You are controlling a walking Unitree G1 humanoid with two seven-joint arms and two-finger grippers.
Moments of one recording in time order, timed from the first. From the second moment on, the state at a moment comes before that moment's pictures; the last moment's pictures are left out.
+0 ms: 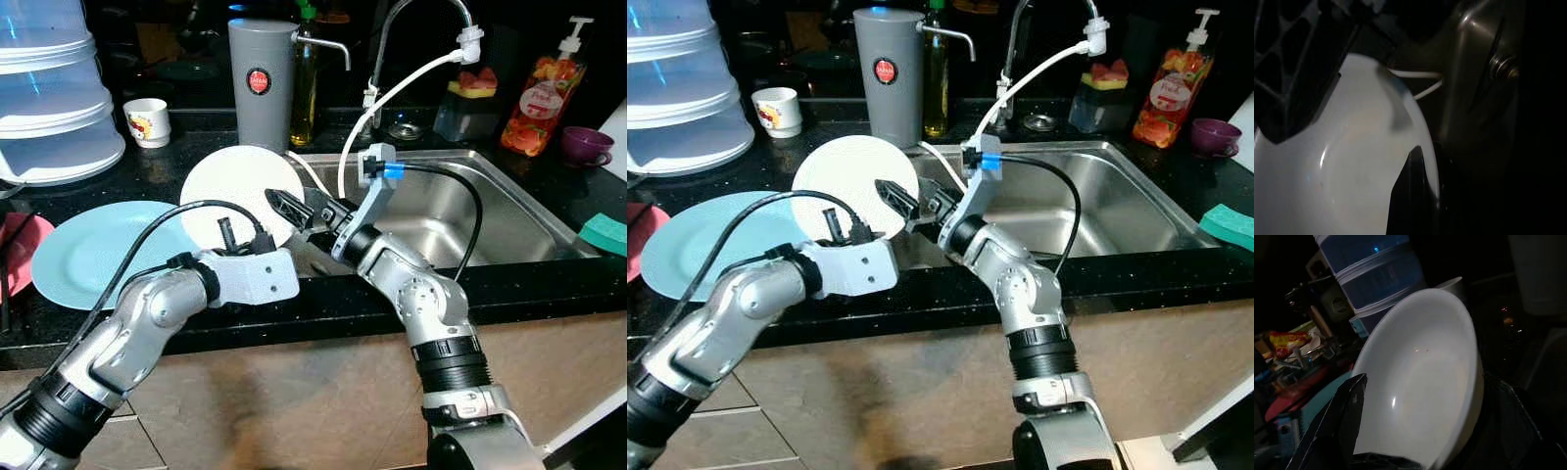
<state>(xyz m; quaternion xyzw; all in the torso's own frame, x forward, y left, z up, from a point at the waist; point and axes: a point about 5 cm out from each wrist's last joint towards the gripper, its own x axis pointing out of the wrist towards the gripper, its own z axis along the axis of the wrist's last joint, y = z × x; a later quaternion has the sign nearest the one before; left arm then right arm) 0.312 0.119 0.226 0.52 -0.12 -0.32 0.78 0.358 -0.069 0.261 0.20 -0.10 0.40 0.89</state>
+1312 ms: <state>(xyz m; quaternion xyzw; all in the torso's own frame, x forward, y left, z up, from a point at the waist) 0.310 0.098 0.230 0.48 -0.16 -0.37 0.78 0.367 -0.080 0.245 0.18 -0.04 0.34 0.92</state>
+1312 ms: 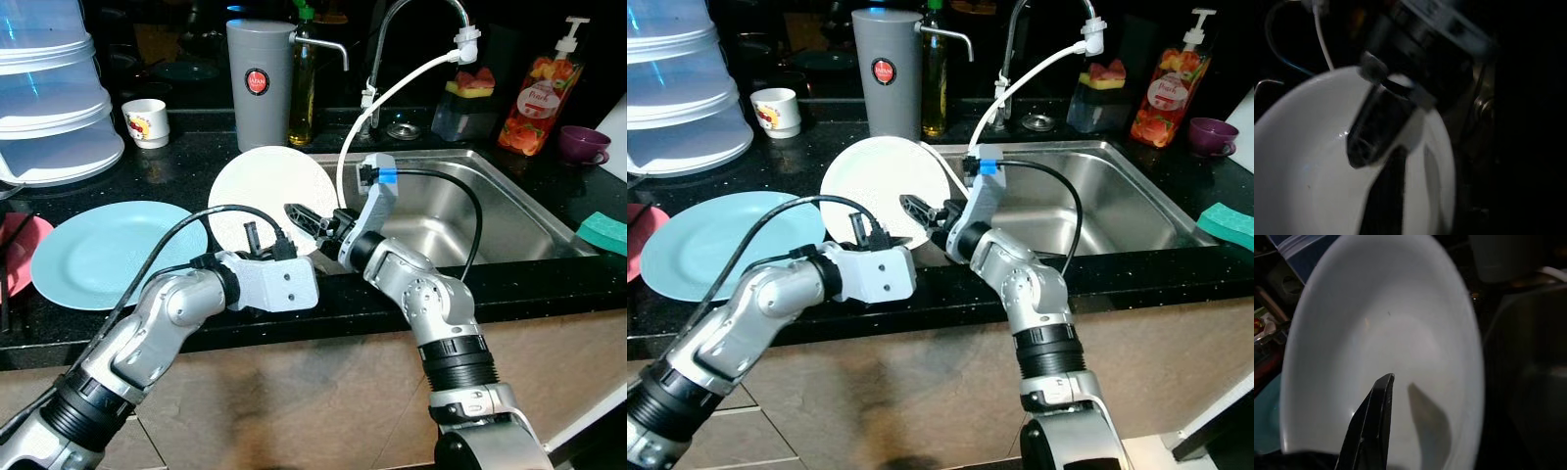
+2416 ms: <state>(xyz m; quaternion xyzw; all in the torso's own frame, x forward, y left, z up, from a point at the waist) 0.312 0.106 0.268 0.42 -0.26 -0.25 0.83 0.392 -0.183 0.256 0.17 -0.21 -0.13 0.95</state>
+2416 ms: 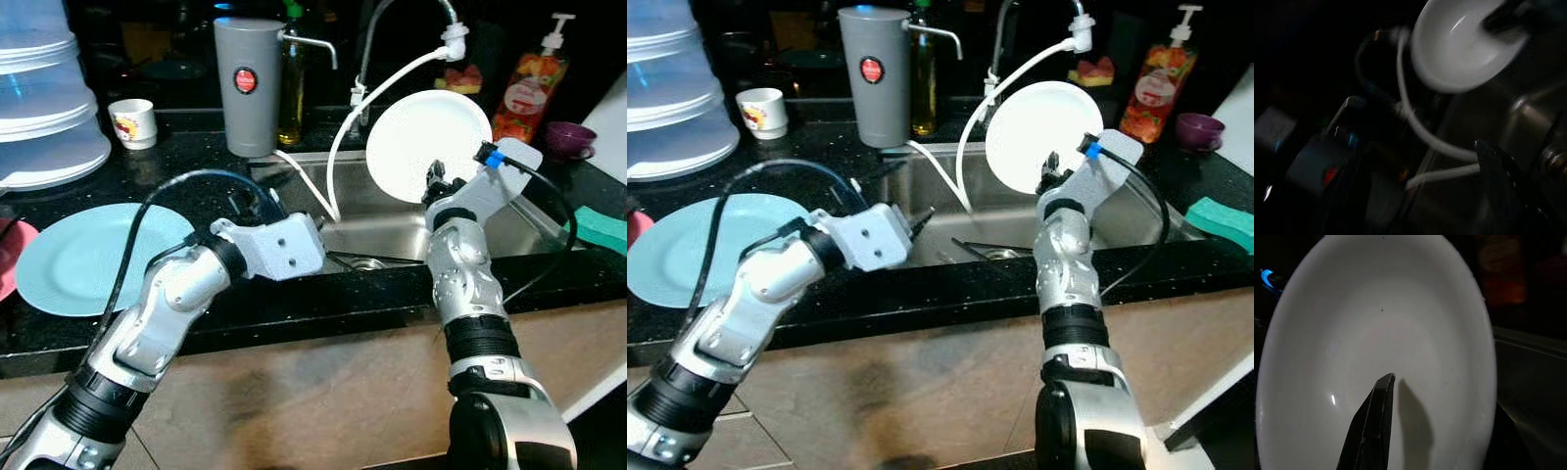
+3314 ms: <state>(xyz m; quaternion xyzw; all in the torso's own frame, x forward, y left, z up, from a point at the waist) 0.330 0.186 0.289 0.27 -0.22 0.03 0.94 0.399 -0.142 0.242 -0.04 -0.21 -0.07 0.97</state>
